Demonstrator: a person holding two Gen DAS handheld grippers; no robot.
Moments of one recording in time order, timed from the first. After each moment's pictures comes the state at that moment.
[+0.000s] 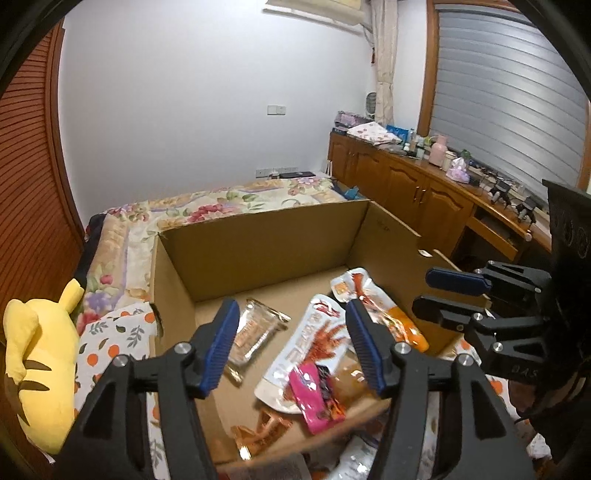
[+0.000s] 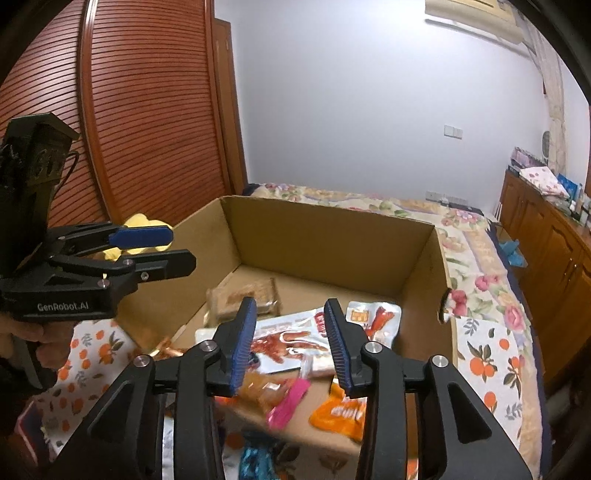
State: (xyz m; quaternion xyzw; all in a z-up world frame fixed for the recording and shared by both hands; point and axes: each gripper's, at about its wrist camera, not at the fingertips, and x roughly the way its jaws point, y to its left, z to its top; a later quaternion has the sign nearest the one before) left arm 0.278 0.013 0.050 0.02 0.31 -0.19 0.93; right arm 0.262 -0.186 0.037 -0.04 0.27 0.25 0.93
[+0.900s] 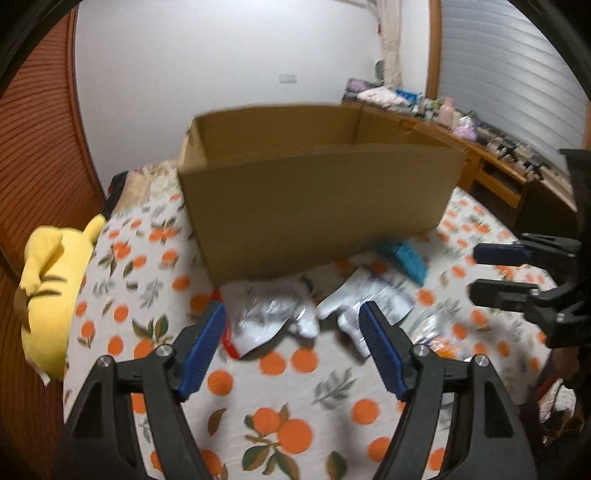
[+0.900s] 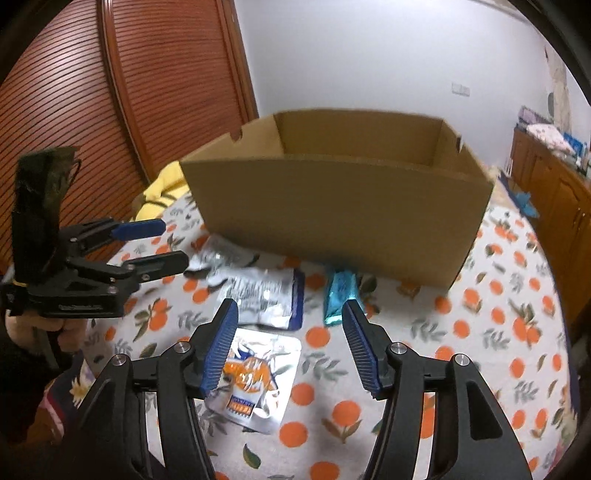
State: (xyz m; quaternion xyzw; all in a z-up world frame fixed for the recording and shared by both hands) left arm 0.142 0.034 -0.043 0.04 0.37 -0.14 0.92; right arm 0.143 -0.179 -0.038 -0.02 0.36 0.27 0.89
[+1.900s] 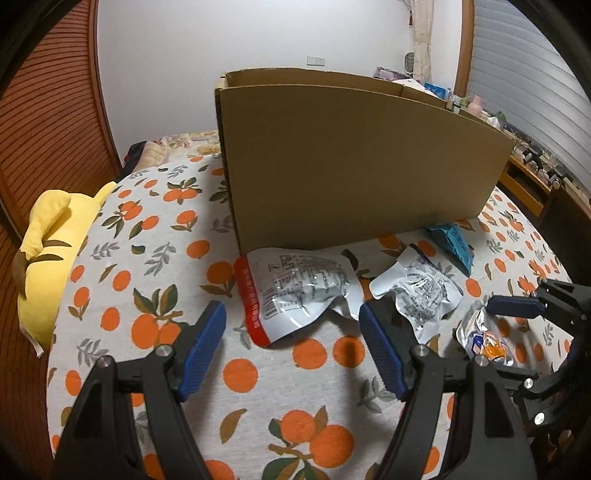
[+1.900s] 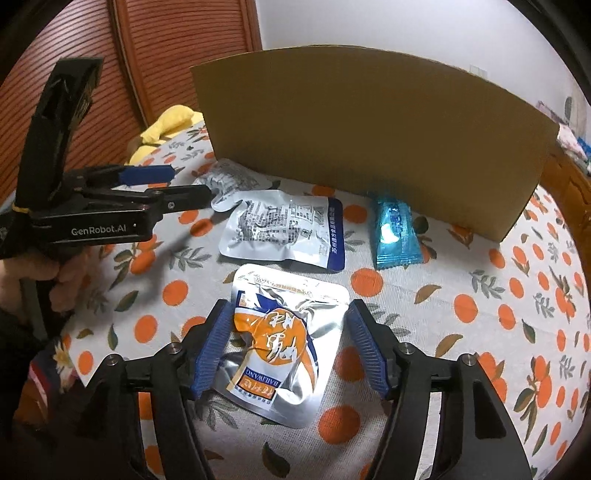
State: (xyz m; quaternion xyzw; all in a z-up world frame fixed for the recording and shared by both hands) left arm 0.164 0.052 -0.076 0.02 0.39 -0.10 0.91; right arm 0.138 -0.135 -0.087 -0.09 0.41 0.26 0.87
